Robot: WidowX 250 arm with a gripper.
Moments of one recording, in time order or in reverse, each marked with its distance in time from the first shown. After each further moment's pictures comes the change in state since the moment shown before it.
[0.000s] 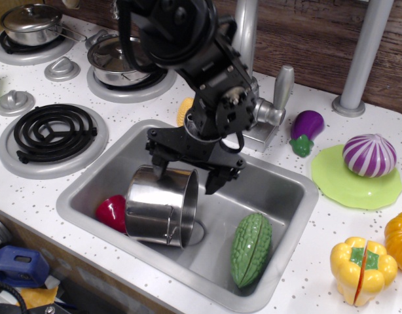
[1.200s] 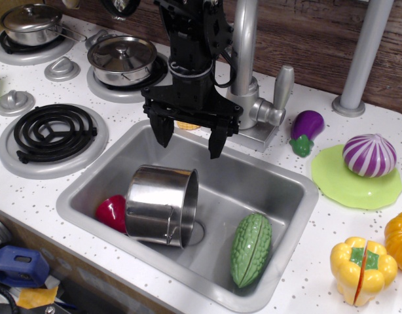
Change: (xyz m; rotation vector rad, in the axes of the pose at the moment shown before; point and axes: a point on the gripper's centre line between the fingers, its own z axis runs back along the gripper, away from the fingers) arm 0.033 0.015 0.030 -0.259 0.113 -0.019
